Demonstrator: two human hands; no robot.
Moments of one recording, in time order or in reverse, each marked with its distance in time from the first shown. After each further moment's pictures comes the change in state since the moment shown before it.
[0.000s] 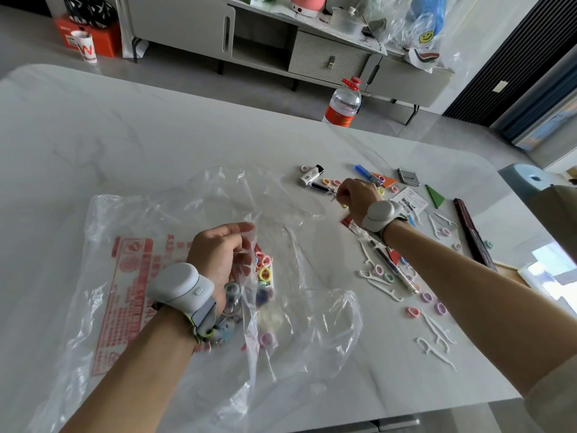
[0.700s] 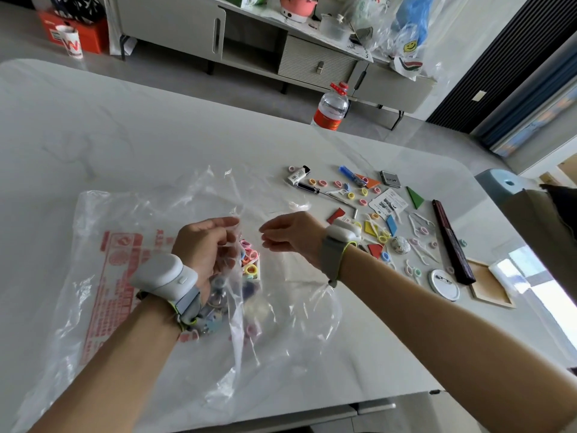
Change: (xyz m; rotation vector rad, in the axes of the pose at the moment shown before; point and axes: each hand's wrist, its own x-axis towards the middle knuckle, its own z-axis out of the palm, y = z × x) left_hand -0.008 0.010 -0.004 -0.072 -0.026 -0.053; right_hand -0.086 -0.100 0.008 1.004 -0.476 0.271
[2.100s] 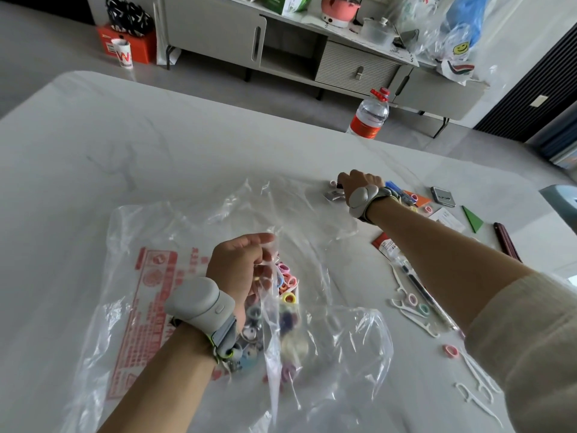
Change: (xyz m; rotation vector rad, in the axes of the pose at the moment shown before) left_hand 0.023 -0.002 -0.005 0.036 0.039 0.026; right_hand 0.158 -0.026 -0.093 -1.605 0.370 -0.199
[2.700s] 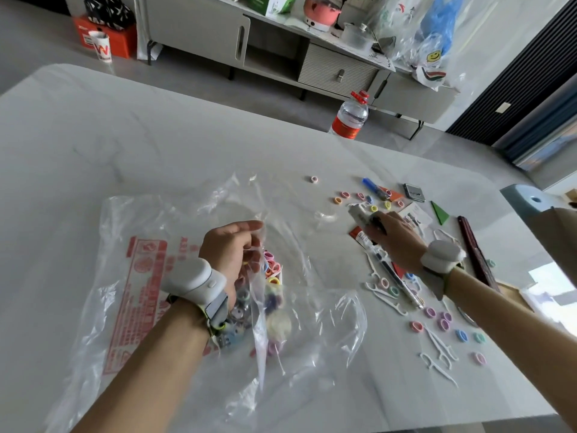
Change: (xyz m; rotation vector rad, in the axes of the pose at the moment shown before) left_hand -0.011 0.003 0.002 -0.009 -0.012 0.019; right_hand -0.160 0.044 -0.006 0.556 -0.010 0.089
